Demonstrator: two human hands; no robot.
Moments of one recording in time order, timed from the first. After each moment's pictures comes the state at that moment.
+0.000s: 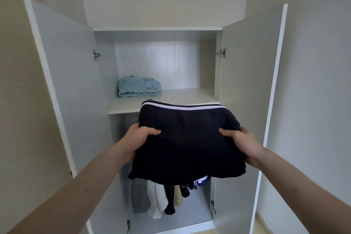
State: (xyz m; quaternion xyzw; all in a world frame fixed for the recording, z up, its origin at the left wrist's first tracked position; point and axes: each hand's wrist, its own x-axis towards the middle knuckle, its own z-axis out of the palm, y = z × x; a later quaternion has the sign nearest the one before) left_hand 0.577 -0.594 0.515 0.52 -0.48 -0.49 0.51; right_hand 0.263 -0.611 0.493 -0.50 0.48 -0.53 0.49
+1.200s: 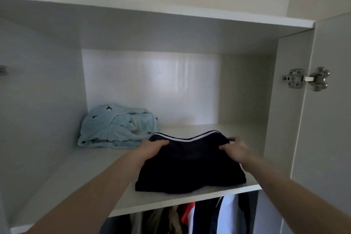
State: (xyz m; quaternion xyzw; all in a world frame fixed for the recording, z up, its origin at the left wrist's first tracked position) left_hand 0.662 -1.237 0.525 0.64 -0.52 -0.41 0.39; right_hand 0.366 -1.245 0.520 -0.53 0.65 -0.41 0.35
